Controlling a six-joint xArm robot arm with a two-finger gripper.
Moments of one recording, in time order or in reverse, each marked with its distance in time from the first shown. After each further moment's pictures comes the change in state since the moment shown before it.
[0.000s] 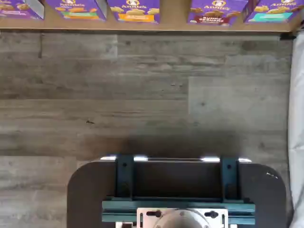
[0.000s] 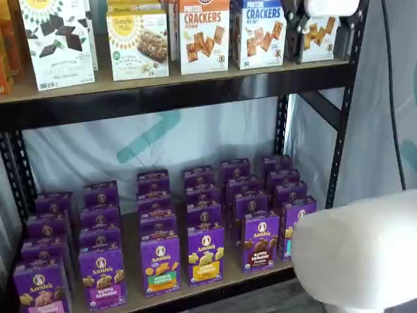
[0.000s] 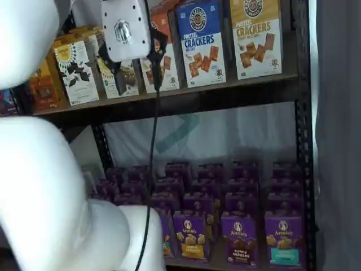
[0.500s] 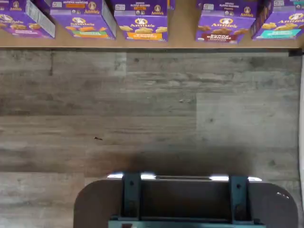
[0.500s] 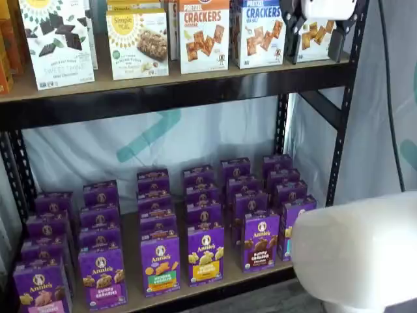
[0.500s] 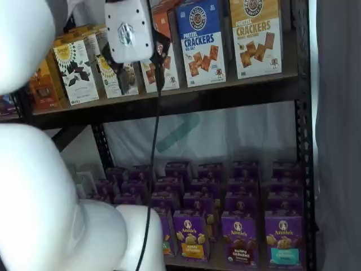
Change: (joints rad) arm -0.052 -0.018 0.051 0.032 -0.084 -0.042
